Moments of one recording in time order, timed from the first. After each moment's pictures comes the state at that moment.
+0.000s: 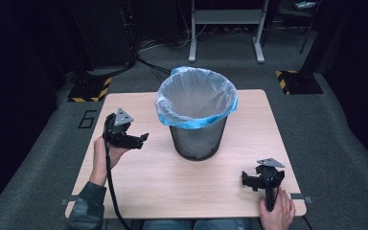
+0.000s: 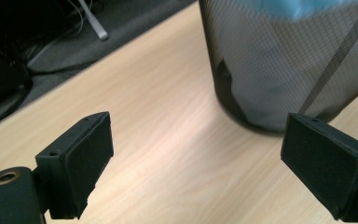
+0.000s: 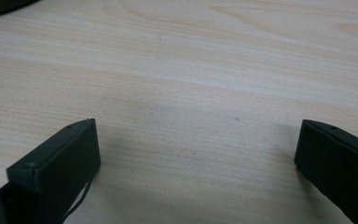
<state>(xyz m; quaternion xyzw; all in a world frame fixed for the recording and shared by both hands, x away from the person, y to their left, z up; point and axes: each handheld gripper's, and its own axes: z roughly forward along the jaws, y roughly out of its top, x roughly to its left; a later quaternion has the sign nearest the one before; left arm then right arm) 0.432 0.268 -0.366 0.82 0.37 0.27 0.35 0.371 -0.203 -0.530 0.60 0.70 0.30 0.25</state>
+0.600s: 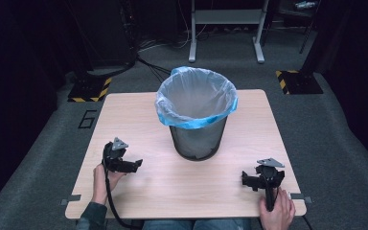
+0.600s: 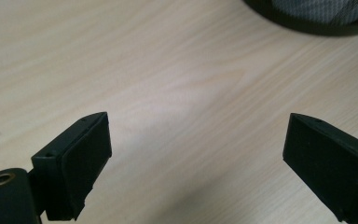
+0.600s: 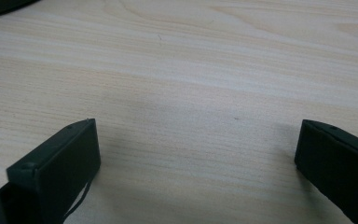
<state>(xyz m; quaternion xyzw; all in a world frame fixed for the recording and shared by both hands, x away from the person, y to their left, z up) 0.416 0.307 -0.478 0.81 0.44 0.19 0.32 0.371 -0.203 -0.530 0.60 0.70 0.30 0.25</state>
